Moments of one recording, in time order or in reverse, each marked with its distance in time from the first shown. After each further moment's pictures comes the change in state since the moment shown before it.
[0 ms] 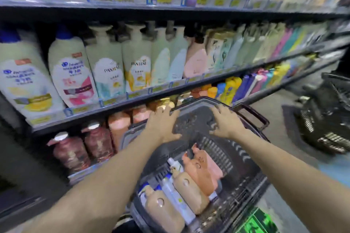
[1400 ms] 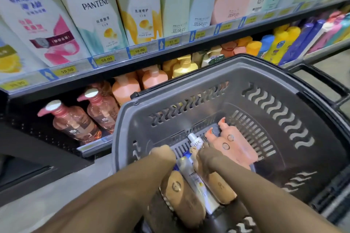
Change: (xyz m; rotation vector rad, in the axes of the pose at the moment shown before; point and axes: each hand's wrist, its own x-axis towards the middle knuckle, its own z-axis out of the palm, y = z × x) left_hand -0.032 0.011 0.169 0.076 -0.926 -0.236; right_hand 0.021 -0.120 0.236 -0.280 -0.776 -0.144
